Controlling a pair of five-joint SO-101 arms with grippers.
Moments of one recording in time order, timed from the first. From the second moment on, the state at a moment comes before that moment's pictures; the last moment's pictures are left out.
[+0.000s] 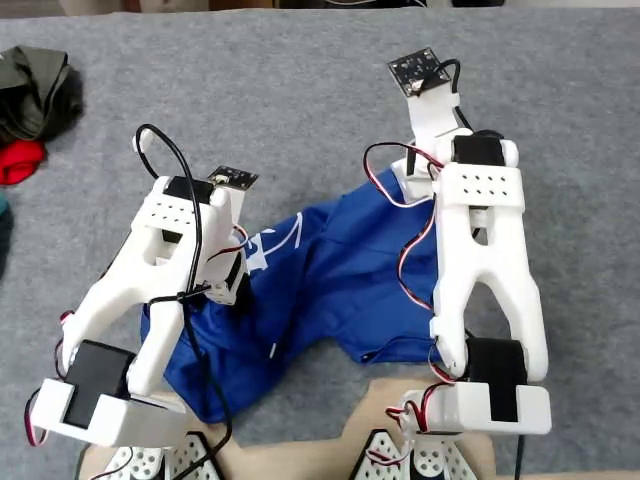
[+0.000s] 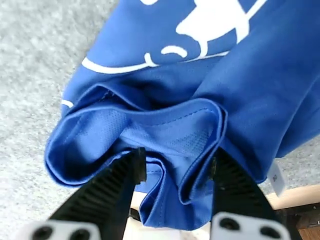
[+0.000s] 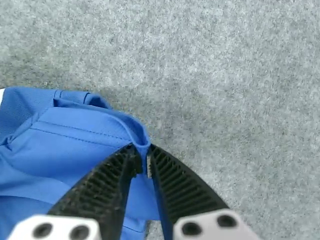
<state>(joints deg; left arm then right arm) 9.9 -4.1 26.1 85.4 -12.1 -0.7 -1.8 10.0 64.5 14.3</state>
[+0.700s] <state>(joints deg) 9.9 -4.1 26.1 85.4 -12.0 -0.7 -1.8 10.0 64.5 14.3</state>
